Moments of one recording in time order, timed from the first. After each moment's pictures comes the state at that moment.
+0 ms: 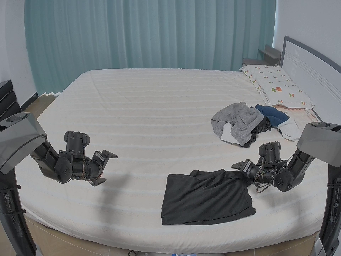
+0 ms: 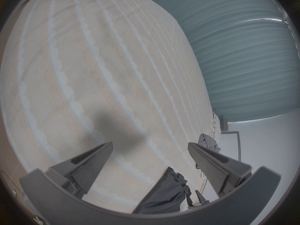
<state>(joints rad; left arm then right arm) -0.10 2.16 -0.86 -0.55 -0.23 -1.12 0.21 2.27 -0.79 -0.85 0.08 0.82</state>
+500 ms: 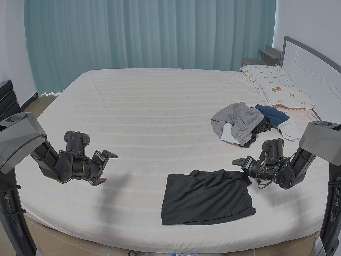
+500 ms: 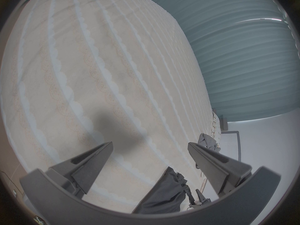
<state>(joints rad) -0.10 2.16 -0.86 -0.55 -0.23 -1.12 0.19 2.30 -0.82 -0.86 0.13 0.75</state>
